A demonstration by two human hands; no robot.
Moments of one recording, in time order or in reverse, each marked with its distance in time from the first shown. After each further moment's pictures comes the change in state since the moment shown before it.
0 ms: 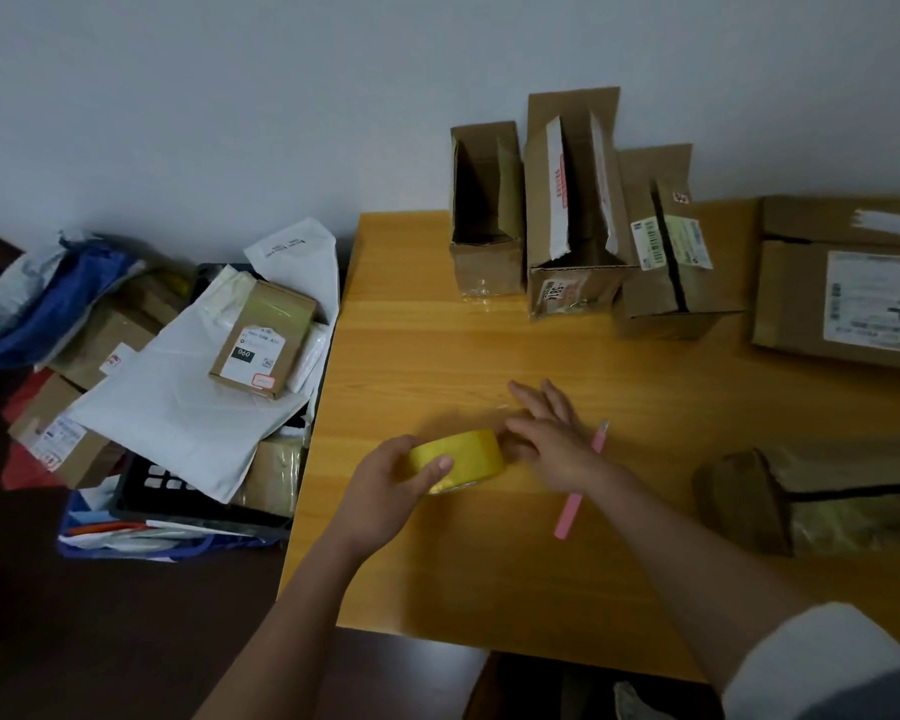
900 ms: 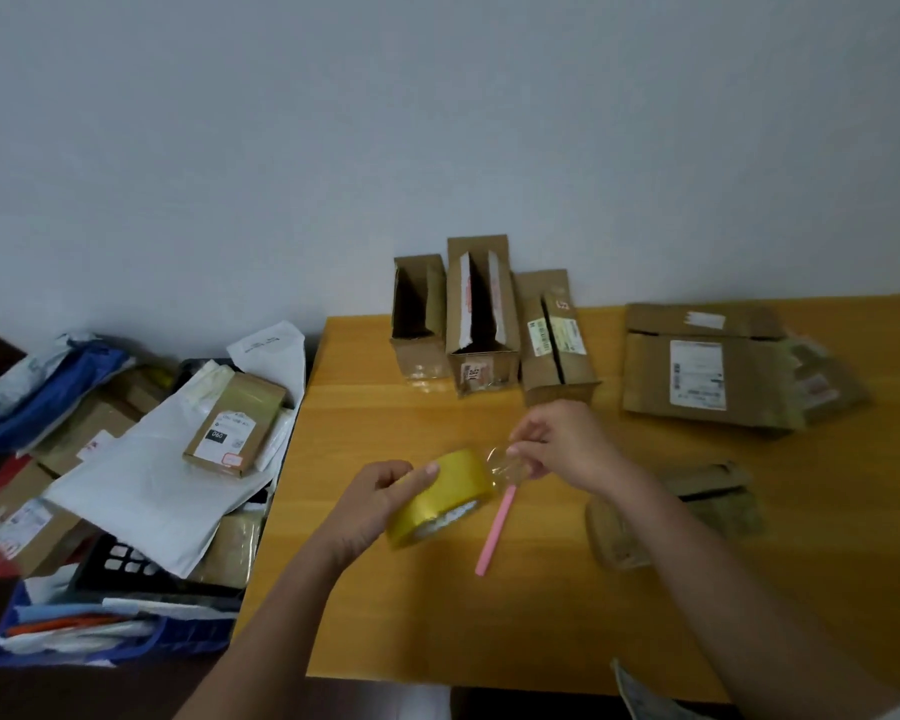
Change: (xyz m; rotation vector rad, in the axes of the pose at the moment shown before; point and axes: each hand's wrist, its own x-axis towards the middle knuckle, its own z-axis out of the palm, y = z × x) left_hand -0.044 0.109 0.020 -0.123 -0.159 0.160; right_hand -0.137 -0.036 -0.161 0.446 0.276 0.055
